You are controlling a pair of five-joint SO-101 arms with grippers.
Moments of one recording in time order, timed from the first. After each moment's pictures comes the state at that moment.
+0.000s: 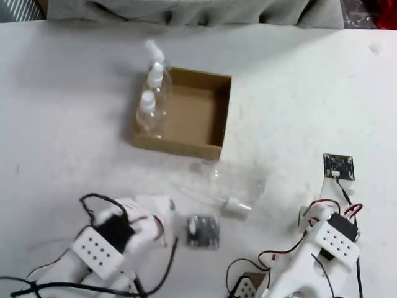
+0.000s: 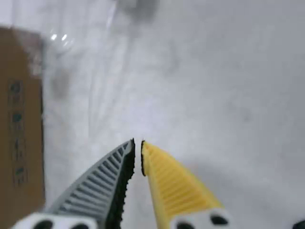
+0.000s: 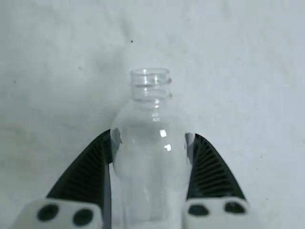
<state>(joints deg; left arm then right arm) 33.8 -64.1 77.5 61.5 -53.3 35.1 -52.6 75.8 52.1 30.8</state>
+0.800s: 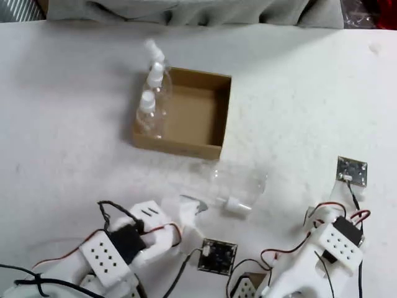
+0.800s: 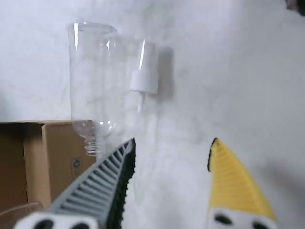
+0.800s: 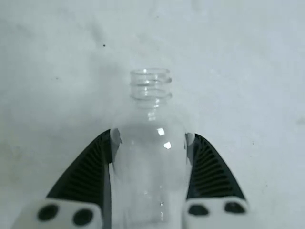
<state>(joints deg) 45.9 -63.5 78.7 46.3 -56.5 39.2 -52.7 76.1 50.8 26.9</state>
